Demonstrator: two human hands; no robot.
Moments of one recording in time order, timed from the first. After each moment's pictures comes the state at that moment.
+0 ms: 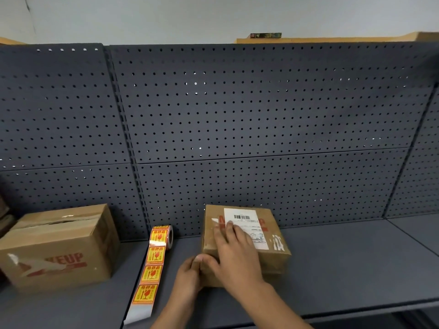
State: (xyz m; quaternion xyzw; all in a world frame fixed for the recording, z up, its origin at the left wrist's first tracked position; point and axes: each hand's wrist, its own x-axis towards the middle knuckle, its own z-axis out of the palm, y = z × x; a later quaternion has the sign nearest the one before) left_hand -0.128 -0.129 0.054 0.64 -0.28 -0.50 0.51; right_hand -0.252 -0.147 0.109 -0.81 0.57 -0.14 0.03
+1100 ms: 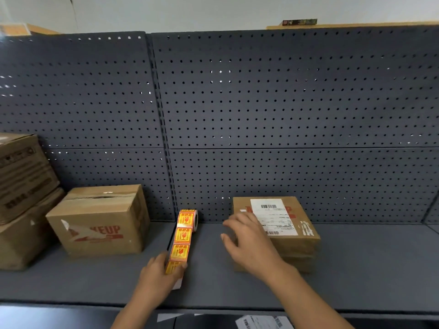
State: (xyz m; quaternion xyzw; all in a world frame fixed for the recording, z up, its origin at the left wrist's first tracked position) left_hand 0.011 -0.075 0.014 0.81 -0.49 -0.21 0.26; right_hand -0.245 -0.152 0.113 -0.87 0.40 -0.28 0.10
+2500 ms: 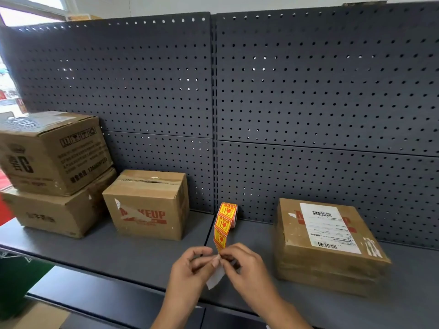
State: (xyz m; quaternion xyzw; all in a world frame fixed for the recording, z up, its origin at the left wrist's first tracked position) left_hand -0.014 -0.029 0.048 0.63 -0.32 -0.36 0.61; right_hand -0.154 -0.125 0.038 -0.84 0.29 -0.34 0.30
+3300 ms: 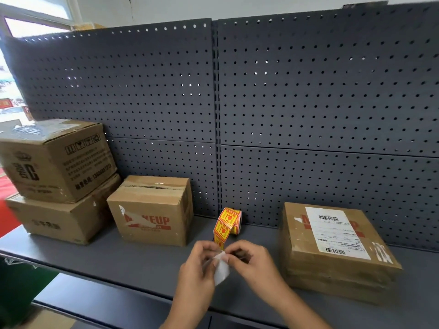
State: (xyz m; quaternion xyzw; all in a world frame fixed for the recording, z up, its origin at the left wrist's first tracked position) left_hand -0.014 -0.035 0.060 0.68 -0.44 -0.21 0.55; right_hand -0.147 -0.144 0.052 -0.75 0.27 -0.36 0.48
